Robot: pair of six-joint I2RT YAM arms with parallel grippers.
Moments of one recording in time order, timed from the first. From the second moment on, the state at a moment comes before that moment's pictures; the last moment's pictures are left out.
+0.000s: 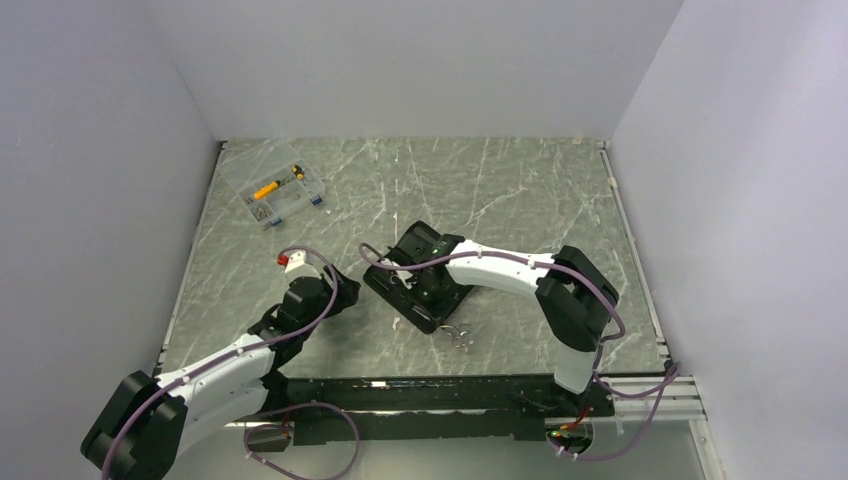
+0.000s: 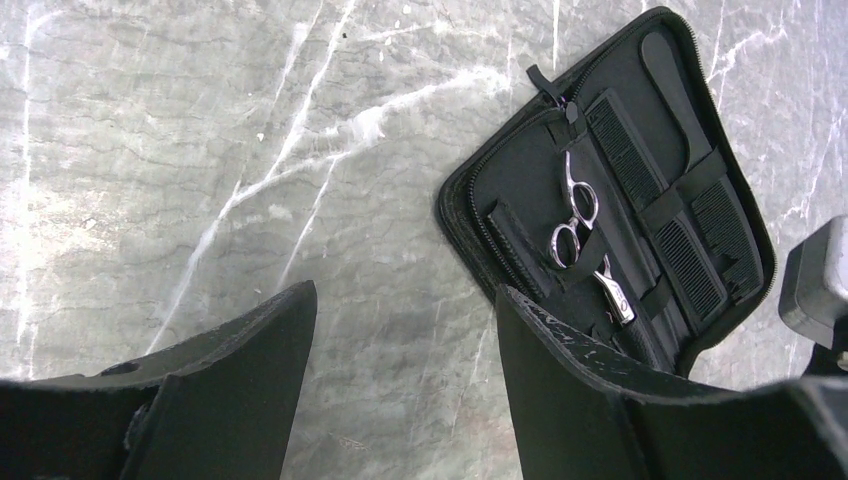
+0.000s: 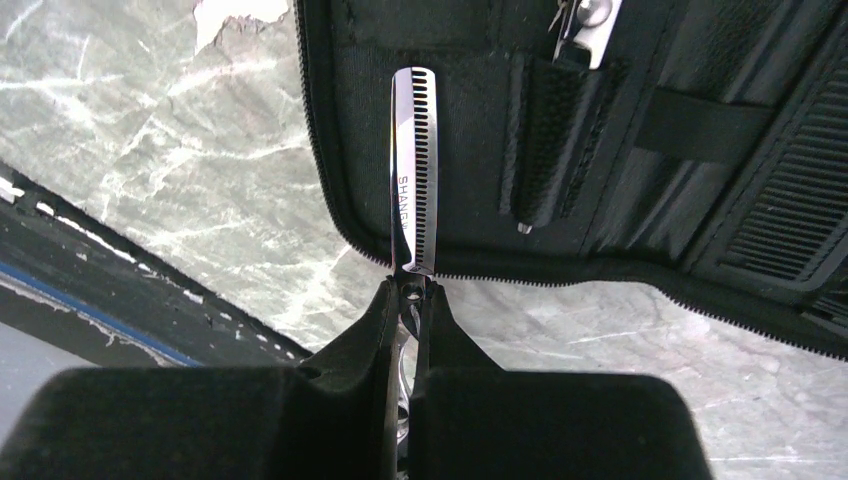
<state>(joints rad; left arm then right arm) -0.57 0.90 0.17 0.23 -0.27 -0.85 0.96 1.80 1.25 -0.87 -0.09 0.10</state>
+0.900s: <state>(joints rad) -0.57 0.99 0.16 0.40 -0.20 -0.78 0.92 1.85 1.25 -0.70 -0.08 0.07</state>
